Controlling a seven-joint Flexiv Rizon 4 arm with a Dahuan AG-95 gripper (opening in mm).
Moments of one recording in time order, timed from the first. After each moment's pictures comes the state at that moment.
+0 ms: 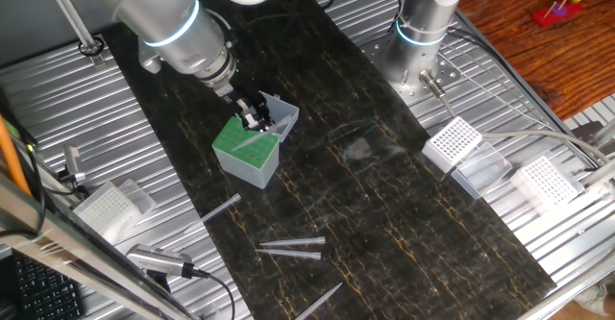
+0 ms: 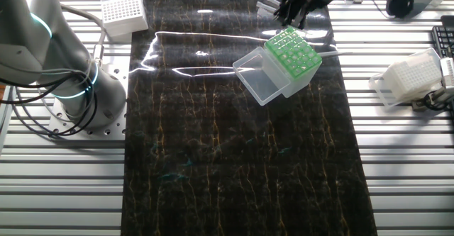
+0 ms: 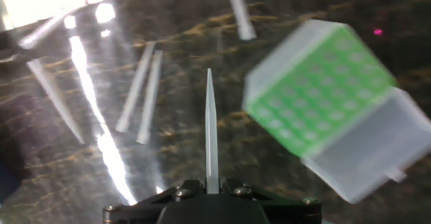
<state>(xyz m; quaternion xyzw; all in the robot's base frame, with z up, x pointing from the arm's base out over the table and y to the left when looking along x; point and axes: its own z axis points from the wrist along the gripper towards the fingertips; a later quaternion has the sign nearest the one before) 0.475 0.115 0.210 -0.10 -0.97 -0.10 0.19</state>
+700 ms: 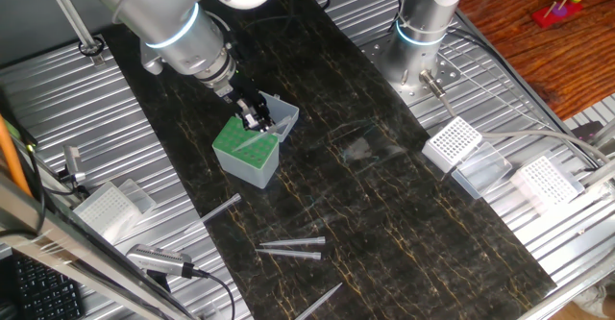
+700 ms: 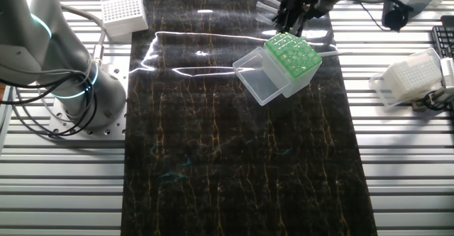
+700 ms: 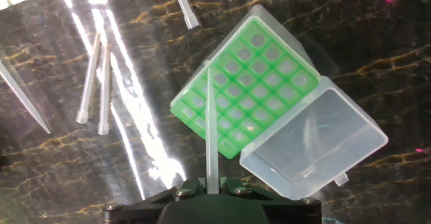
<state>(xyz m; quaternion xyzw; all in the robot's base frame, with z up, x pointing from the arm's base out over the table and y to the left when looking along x) 0.470 0.108 0.196 -0.10 -0.97 -0.11 0.20</state>
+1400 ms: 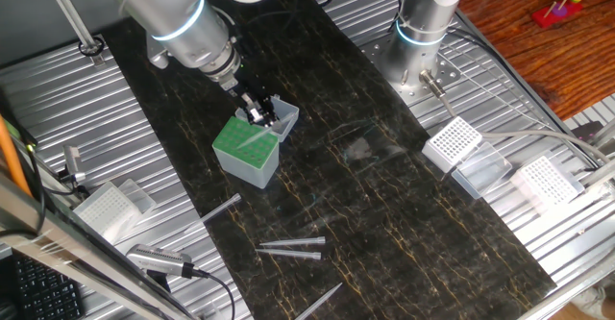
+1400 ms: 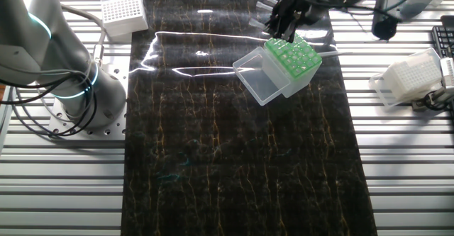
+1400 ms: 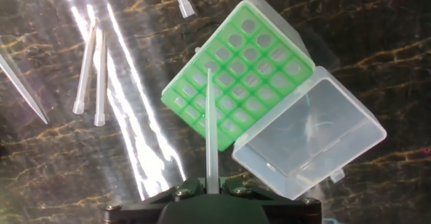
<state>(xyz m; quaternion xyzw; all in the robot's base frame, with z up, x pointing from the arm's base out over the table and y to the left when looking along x) 0.456 0.100 0.188 -0.09 -0.97 -0.13 0.20</state>
